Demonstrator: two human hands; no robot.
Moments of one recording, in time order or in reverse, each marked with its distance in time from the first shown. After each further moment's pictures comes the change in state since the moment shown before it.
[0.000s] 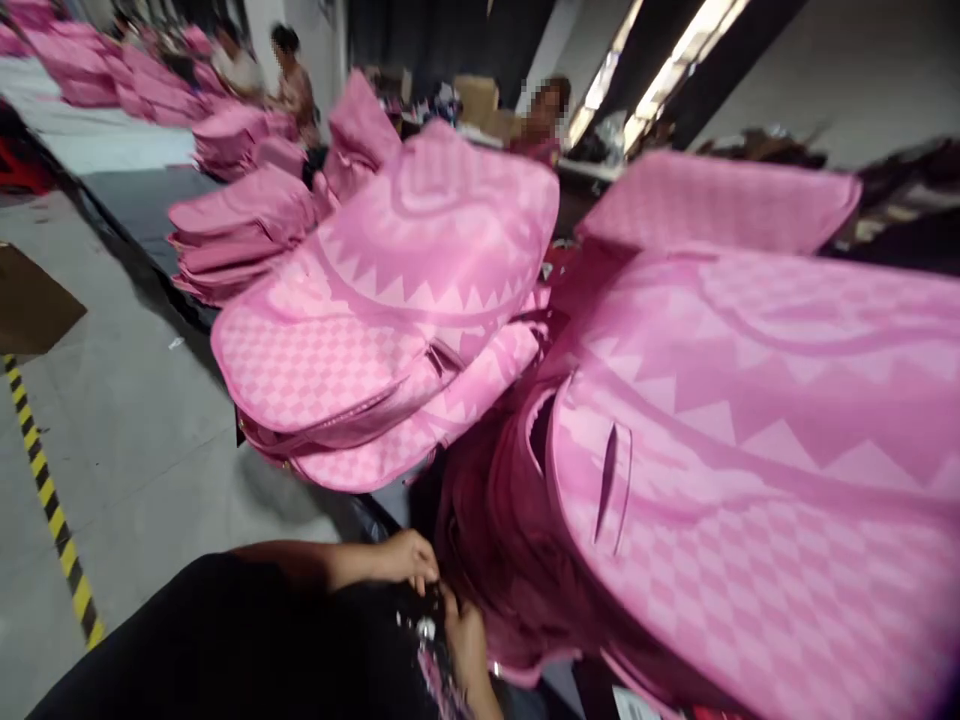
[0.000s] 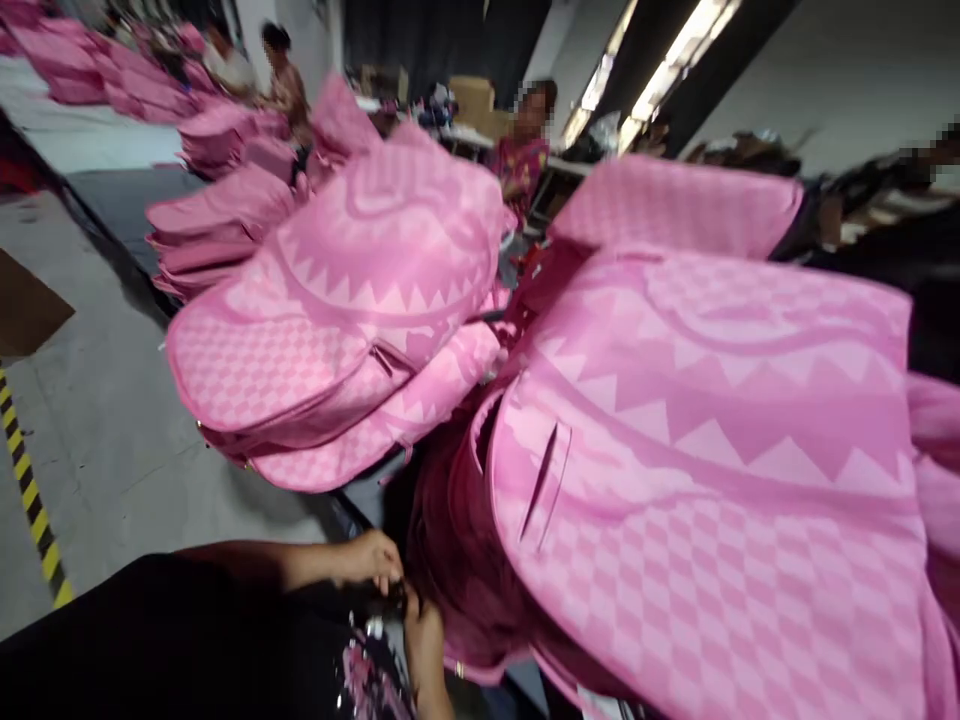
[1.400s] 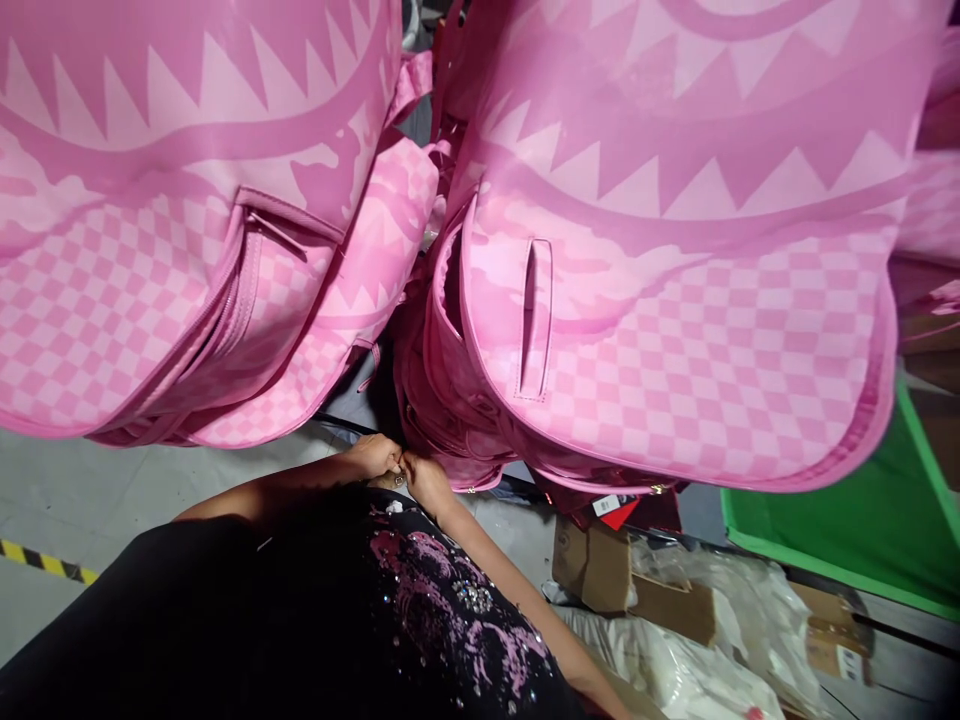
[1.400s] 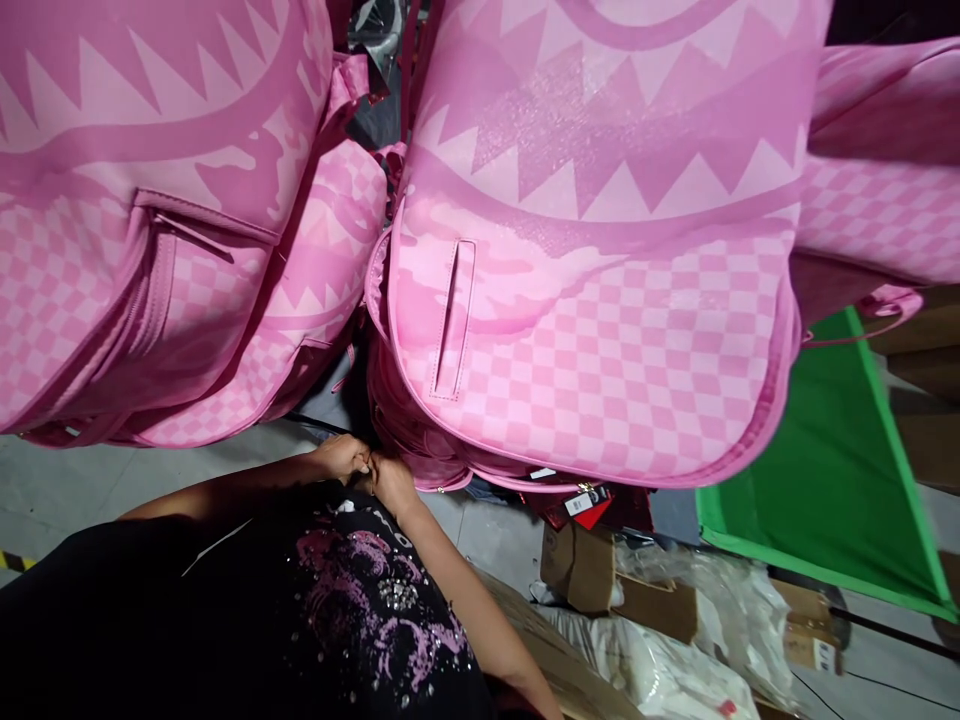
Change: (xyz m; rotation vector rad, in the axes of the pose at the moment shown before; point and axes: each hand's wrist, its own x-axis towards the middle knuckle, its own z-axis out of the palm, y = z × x) left_hand 0.033 0.009 -0.013 0.972 -0.188 0.023; right_hand 0.014 0.016 0.010 -0.465 -0.283 -0.061
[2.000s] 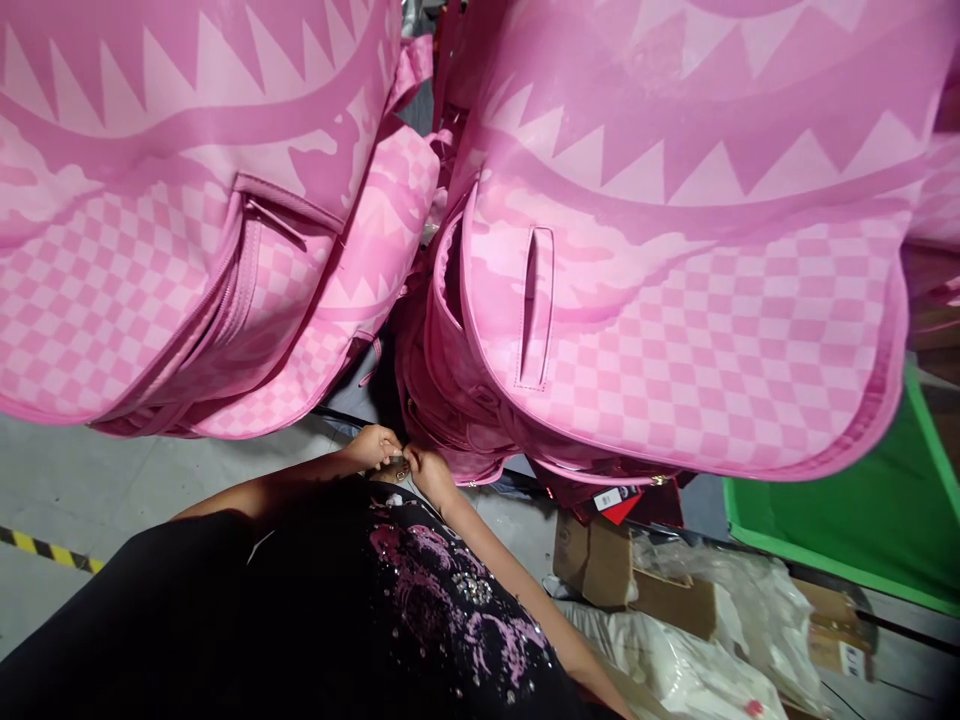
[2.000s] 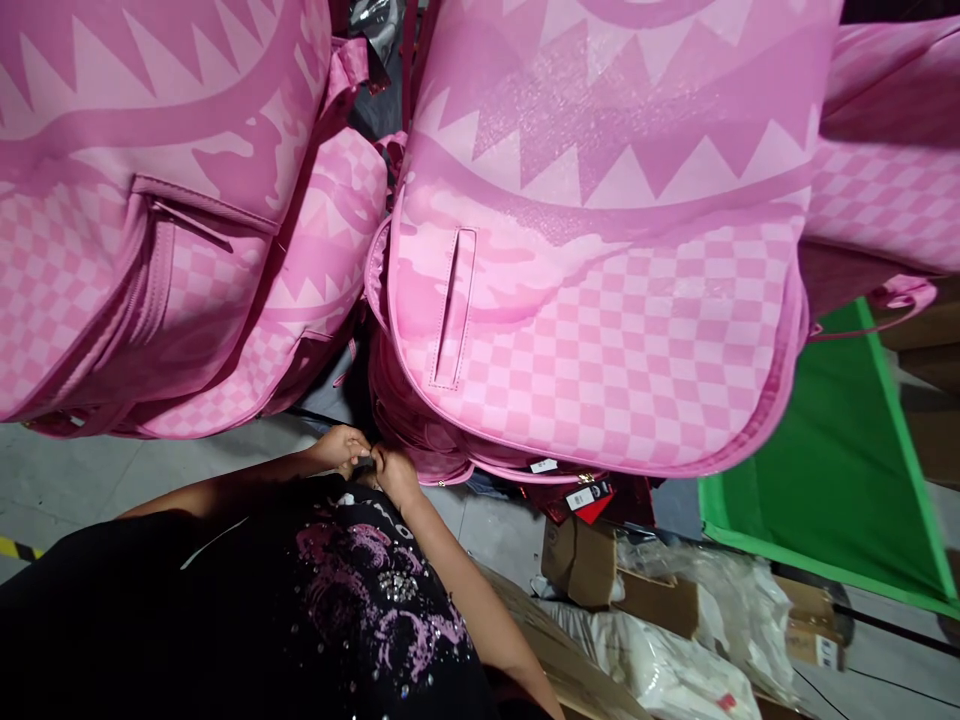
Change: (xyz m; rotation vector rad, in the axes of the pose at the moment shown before) left_hand 0.001 -0.017 0.018 -0.533 0.118 -0.080; right_hand 0.000 0.006 0.004 0.169 0.064 -0.007
